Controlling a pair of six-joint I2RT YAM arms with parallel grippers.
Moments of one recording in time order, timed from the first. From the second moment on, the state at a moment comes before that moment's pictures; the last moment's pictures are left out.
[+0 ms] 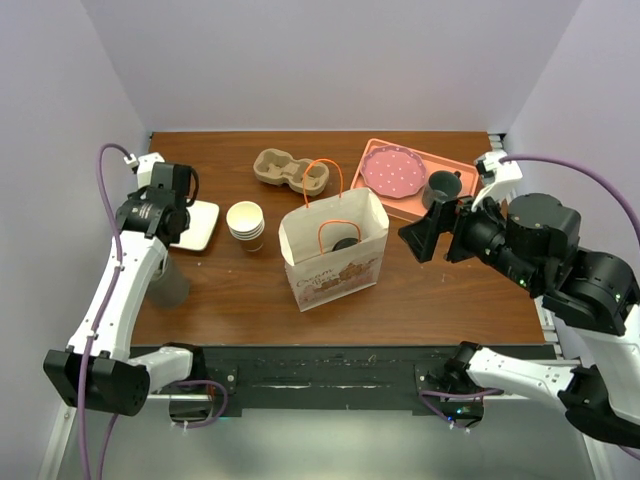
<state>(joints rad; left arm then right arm) -0.13 1.18 1.26 -1.00 -0.66 -0.41 0.83 0.95 1.69 -1.11 0.27 0.47</state>
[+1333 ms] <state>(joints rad) -0.11 1.20 1.39 -1.04 -0.78 -0.38 0.83 1.00 1.73 -1.12 0.23 0.41</state>
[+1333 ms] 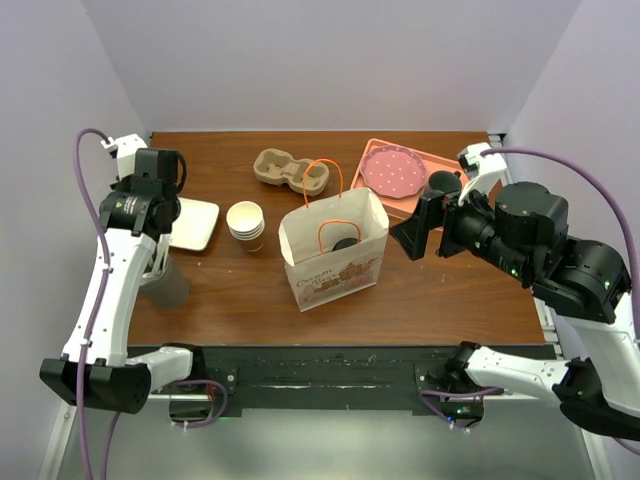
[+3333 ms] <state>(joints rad) -0.11 1.05 1.66 -0.75 0.71 -0.57 0.83 1.13 1.85 -1.07 0.33 0.31</state>
